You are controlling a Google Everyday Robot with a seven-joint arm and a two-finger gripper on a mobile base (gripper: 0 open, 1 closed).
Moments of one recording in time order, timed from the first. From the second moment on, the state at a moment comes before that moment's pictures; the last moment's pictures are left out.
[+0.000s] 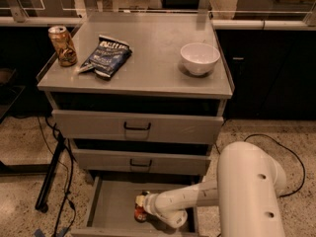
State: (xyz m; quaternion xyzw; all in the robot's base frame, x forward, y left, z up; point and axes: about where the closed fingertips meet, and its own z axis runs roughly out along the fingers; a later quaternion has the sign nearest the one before) arm 0.539 0.049 0.230 0.05 0.94 0.23 0.23
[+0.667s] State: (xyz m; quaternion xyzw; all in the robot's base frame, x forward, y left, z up) arm 0.541 0.058 0.218 0.04 0.95 0.24 0.21
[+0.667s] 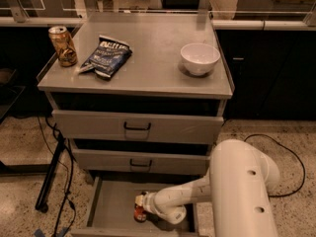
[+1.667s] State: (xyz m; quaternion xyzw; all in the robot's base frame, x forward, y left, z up) arm 0.548 0.066 0.193 0.06 0.95 0.26 0.16
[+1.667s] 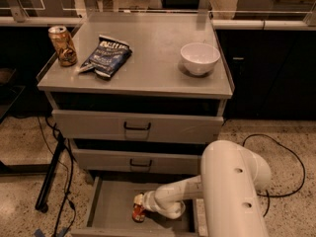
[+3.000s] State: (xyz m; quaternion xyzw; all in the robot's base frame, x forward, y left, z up) arm 0.558 0.048 0.151 0.12 0.95 0.25 0.12
